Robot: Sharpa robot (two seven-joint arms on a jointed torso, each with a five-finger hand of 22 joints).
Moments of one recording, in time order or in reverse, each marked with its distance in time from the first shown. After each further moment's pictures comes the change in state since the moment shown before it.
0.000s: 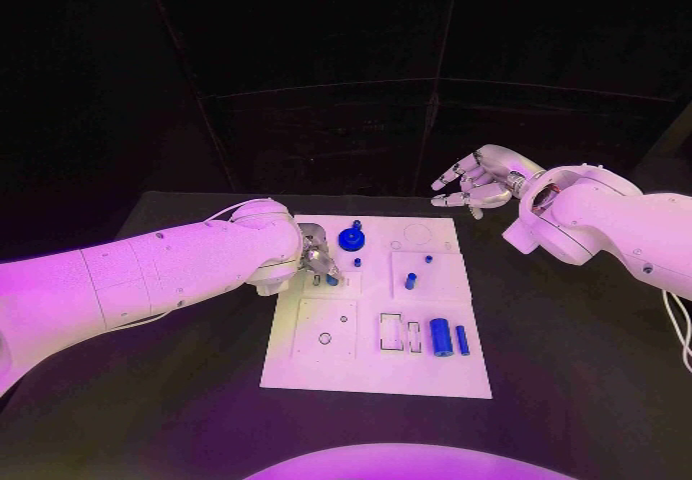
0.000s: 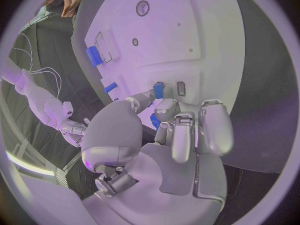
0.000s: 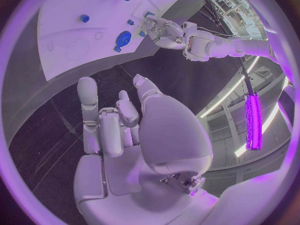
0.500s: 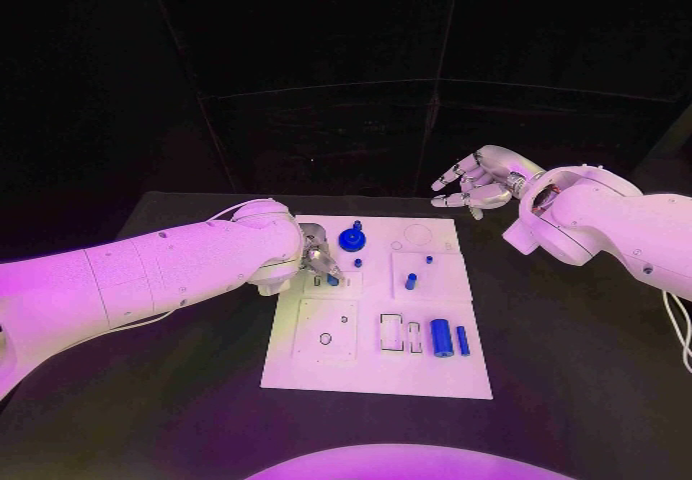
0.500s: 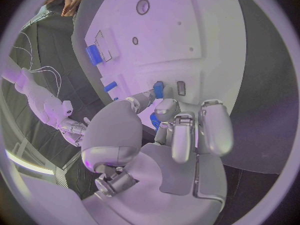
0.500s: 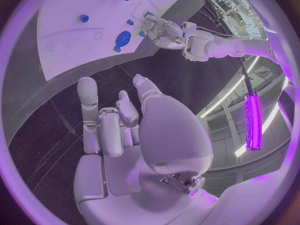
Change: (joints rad) left arm 0.000 0.008 -0.001 -0.013 0.007 -0.002 0.003; left_hand 0.000 0.000 0.003 0.002 -0.012 0.002 -0.001 0.000 0.006 0.000 0.000 0.000 0.001 0.000 0.000 0.000 0.000 0.000 0.000 0.000 0.000 0.002; right arm 0.000 0.001 0.000 -0.001 0.000 0.000 0.000; right_hand 0.000 0.000 0.000 0.000 0.000 0.000 0.000 0.000 0.000 0.000 0.000 0.000 -0.001 0.000 0.000 0.000 0.000 0.000 0.000 0.000 0.000 -0.001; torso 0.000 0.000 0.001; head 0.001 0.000
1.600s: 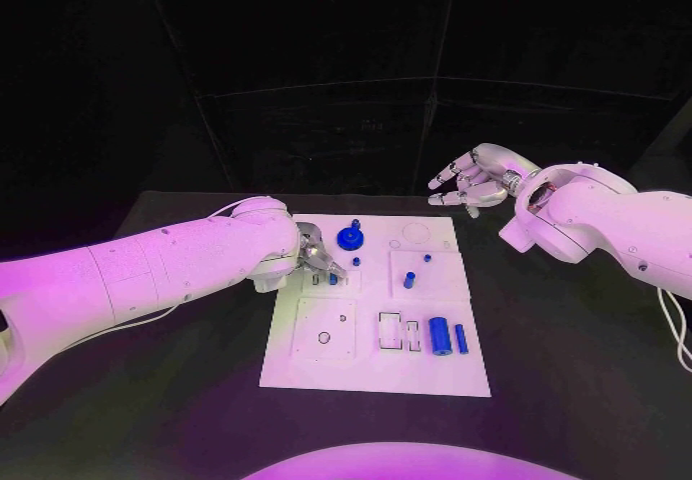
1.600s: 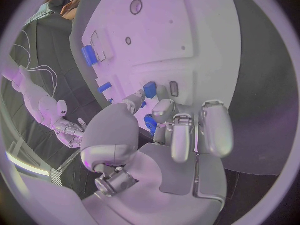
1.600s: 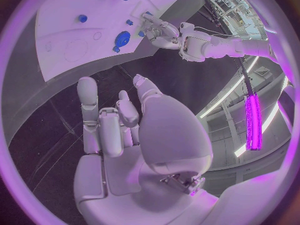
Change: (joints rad) left arm -0.001 0.022 -0.002 -0.058 0.013 0.042 -0.005; left_hand -0.114 -0.061 -0.276 0.061 -0.012 0.042 -0.015 0.004 0.012 0.012 -0.013 0.025 0.014 0.000 -0.007 0.000 0.000 -0.010 0.003 -0.004 0.014 0.030; right arm 0.000 0.006 0.000 -0.002 0.000 0.000 0.001; right_hand 0.000 0.000 0.000 0.000 0.000 0.000 0.000 0.000 0.000 0.000 0.000 0.000 -0.001 0.000 0.000 0.000 0.000 0.000 0.000 0.000 0.000 -0.002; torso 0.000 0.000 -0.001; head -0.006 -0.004
